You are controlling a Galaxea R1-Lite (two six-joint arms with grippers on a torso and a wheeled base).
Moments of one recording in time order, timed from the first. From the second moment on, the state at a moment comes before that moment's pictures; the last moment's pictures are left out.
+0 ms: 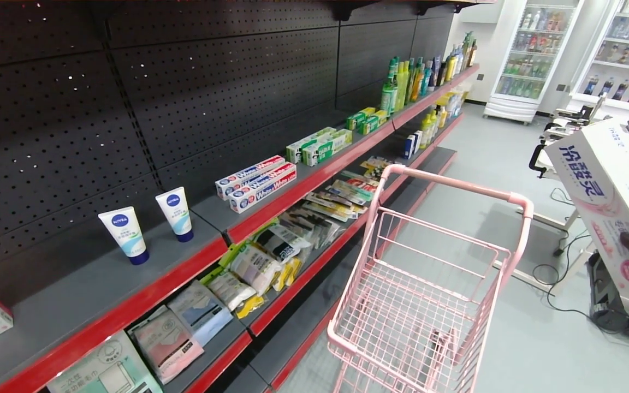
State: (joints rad) left arm 0.00 0.00 0.00 0.00 -0.04 0.00; right arm 0.07 0.93 -0.42 -0.38 -0.04 -0.36
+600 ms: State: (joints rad) left arm 0.00 0.00 0.00 0.00 -0.04 0.00; right arm 0.07 0.94 -0.40 -0.38 -0.04 -0.39
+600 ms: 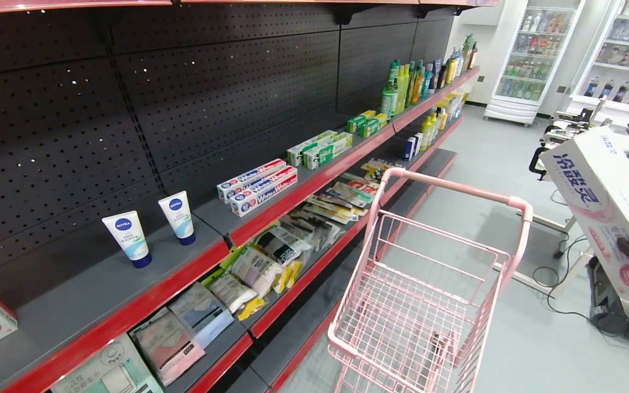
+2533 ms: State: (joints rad) left arm 0.00 0.01 0.00 0.00 -0.04 0.01; right arm 0.18 1.01 -0.38 -0.41 -0.02 -0.16
